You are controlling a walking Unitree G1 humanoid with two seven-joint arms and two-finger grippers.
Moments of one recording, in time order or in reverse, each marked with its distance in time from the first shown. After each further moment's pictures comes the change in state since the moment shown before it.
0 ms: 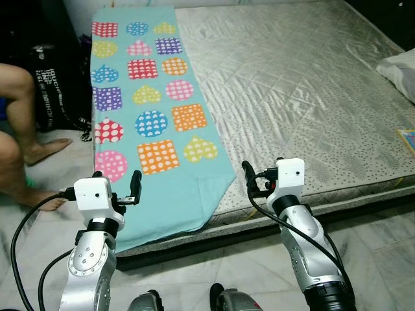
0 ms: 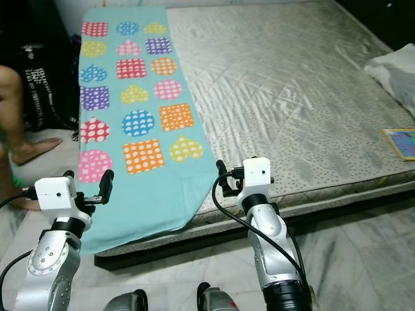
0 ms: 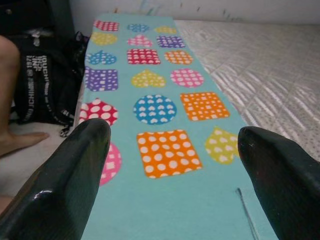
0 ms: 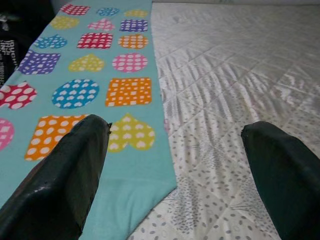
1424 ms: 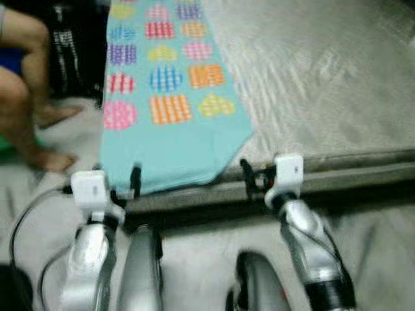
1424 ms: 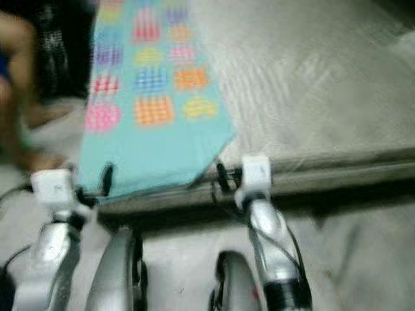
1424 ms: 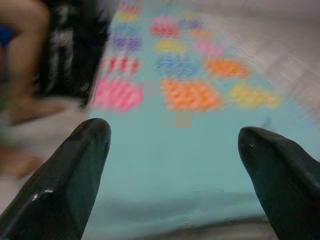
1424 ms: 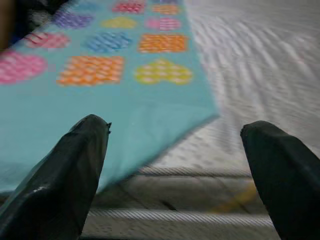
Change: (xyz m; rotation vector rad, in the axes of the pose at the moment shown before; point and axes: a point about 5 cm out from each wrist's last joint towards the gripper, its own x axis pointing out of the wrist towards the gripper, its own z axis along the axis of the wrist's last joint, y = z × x) left arm 0.001 -0.003 0.001 -0.034 0.006 -0.002; right arm 0.006 0.004 0.008 -0.006 -0.027 0.036
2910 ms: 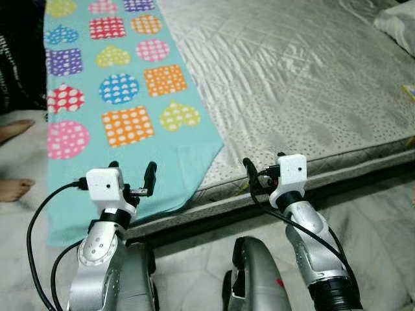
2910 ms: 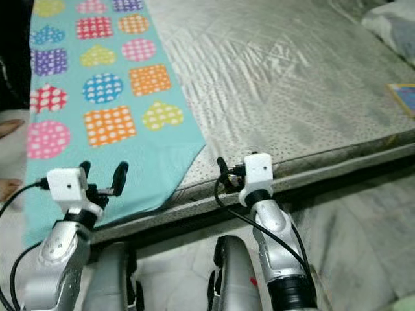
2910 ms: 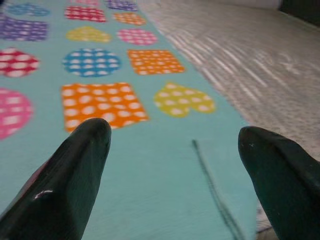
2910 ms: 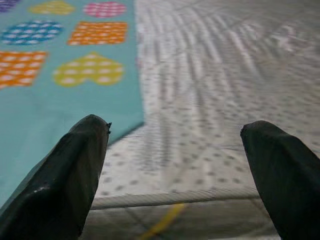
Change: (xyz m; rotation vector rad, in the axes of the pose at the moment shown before) left arm 0.009 -0.015 0.010 -0.028 -0.040 -0.082; right arm 0.000 -0.002 -0.003 -0.022 0.001 0.029
